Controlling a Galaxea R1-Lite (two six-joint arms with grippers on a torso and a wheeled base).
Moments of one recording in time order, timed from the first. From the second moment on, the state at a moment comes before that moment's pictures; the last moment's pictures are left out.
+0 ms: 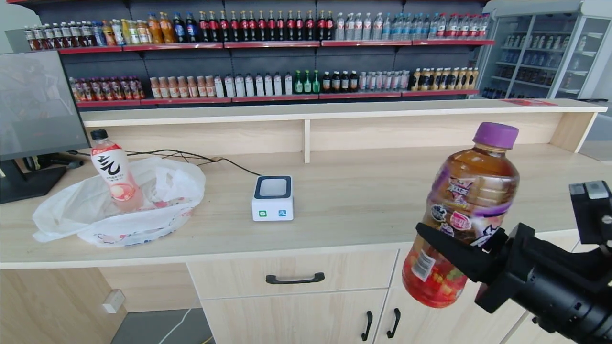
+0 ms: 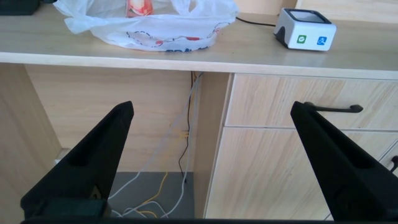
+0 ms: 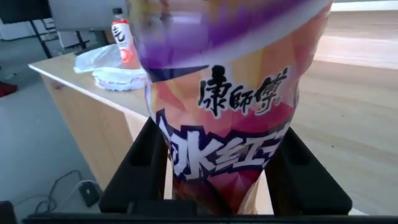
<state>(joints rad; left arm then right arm) 0.00 0.00 0.00 0.00 0.00 0.00 0.63 1.43 -0.17 -1.43 0.12 0.12</state>
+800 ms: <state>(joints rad) 0.00 0.00 0.00 0.00 0.00 0.00 0.73 1.48 -0.35 -1.54 0.52 0.58</state>
